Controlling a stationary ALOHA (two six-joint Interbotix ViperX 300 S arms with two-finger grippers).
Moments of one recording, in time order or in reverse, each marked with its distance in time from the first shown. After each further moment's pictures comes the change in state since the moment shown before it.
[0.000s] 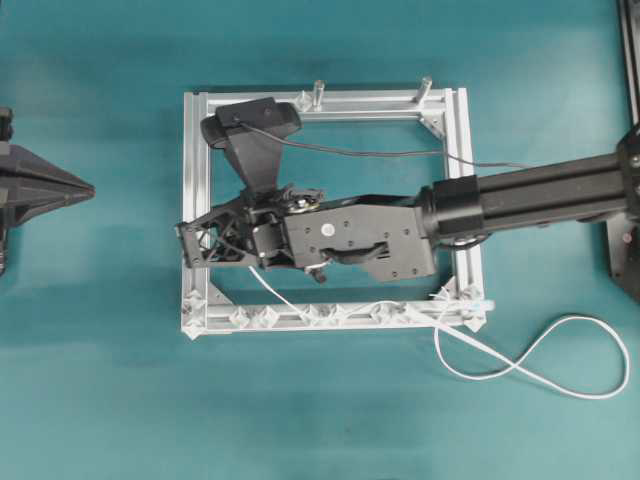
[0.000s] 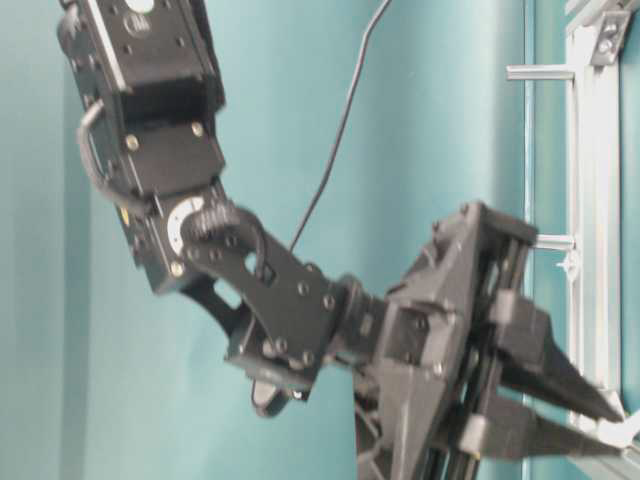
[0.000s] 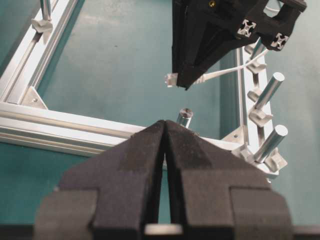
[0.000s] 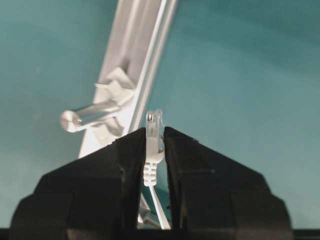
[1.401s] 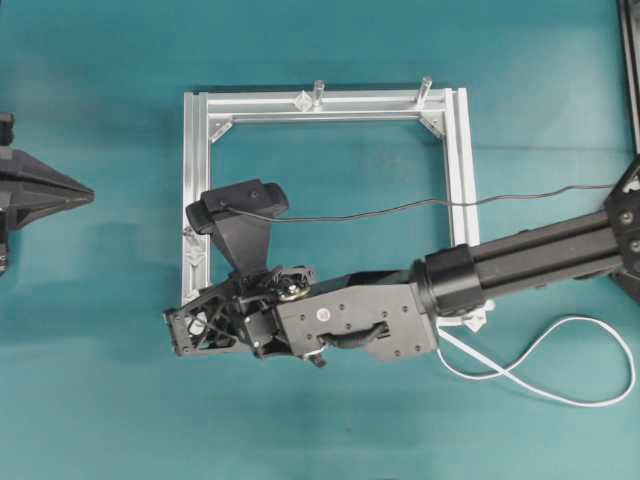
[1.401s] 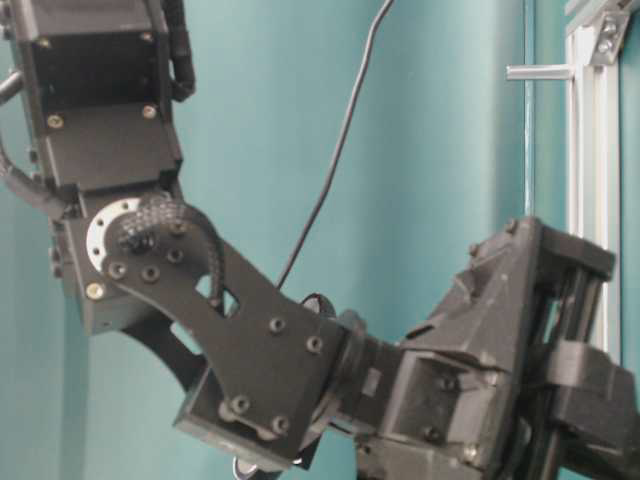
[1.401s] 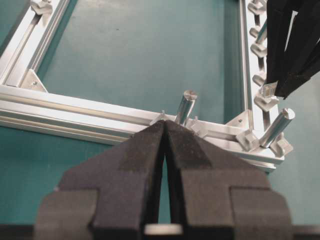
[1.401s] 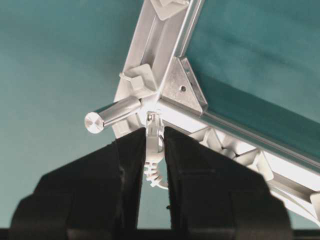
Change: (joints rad) left arm -0.002 0.000 0.026 0.000 0.000 0.000; right arm 0.146 0.048 -0.084 0.069 0.034 0.063
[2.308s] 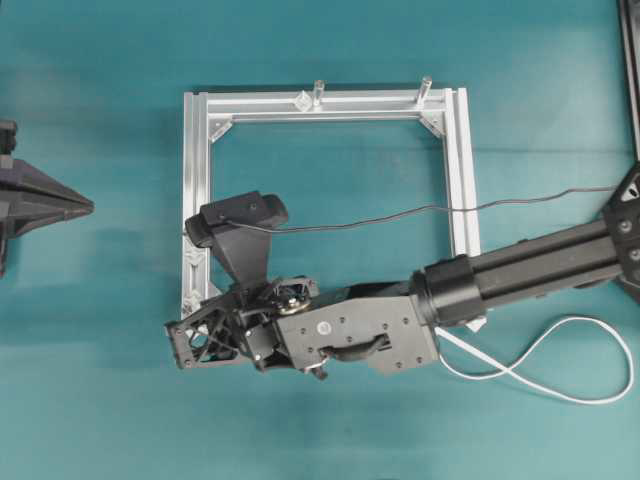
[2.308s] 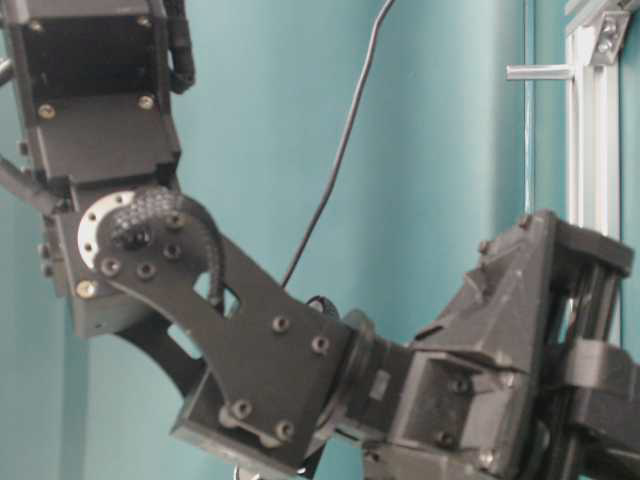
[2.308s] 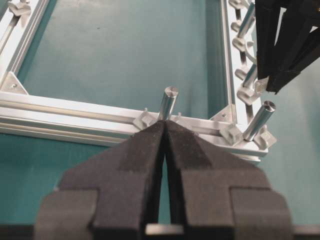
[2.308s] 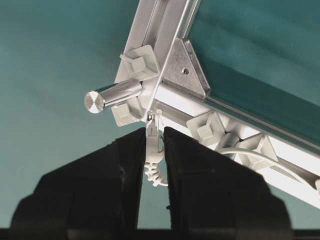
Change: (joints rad) left arm -0.048 -0.002 0.000 0.000 0.000 0.000; right arm 0.018 0.008 -0.009 0.002 0.012 0.000
